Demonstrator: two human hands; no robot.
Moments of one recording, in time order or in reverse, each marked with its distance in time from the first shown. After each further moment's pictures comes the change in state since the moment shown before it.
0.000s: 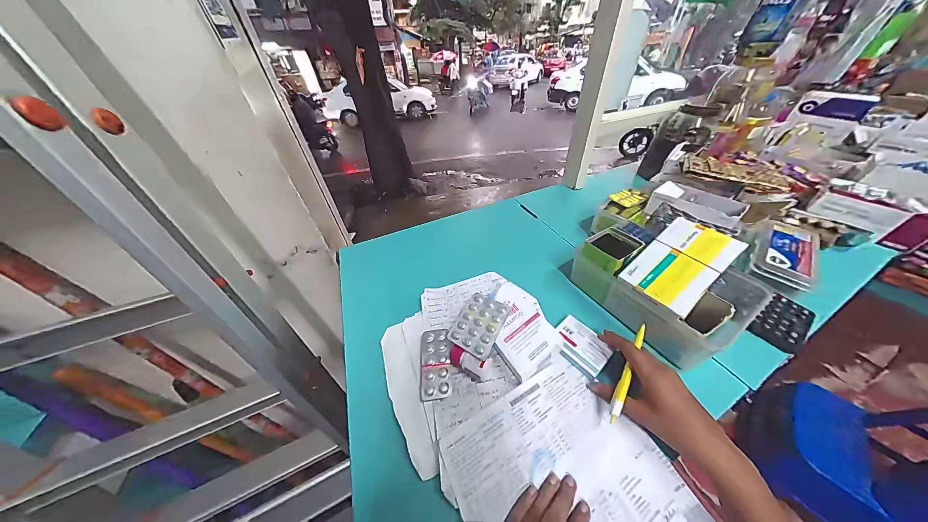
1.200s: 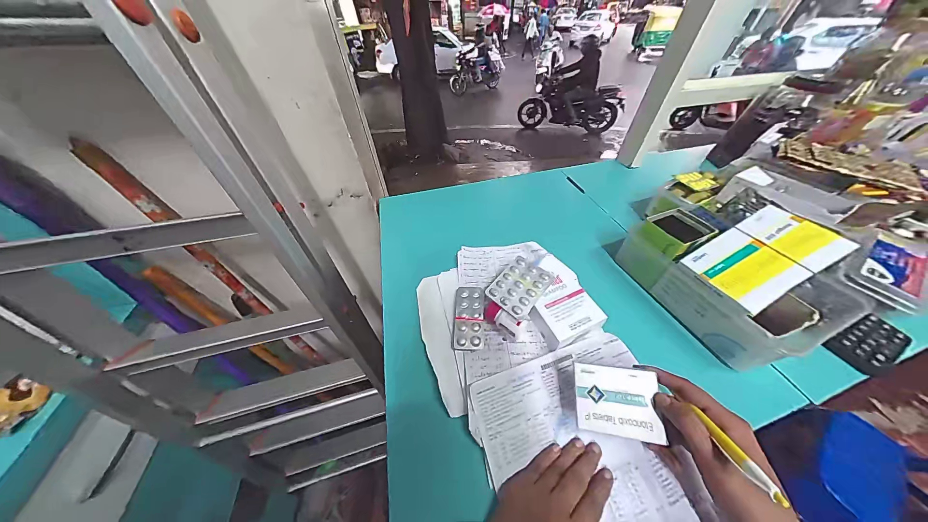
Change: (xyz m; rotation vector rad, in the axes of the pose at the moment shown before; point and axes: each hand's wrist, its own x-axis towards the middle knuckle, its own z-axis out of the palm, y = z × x) left_hand -0.002 0.002 0.005 -0.005 0.058 -0.010; right_hand -0.052 -0.061 0.000 0.759 0.017 0.199
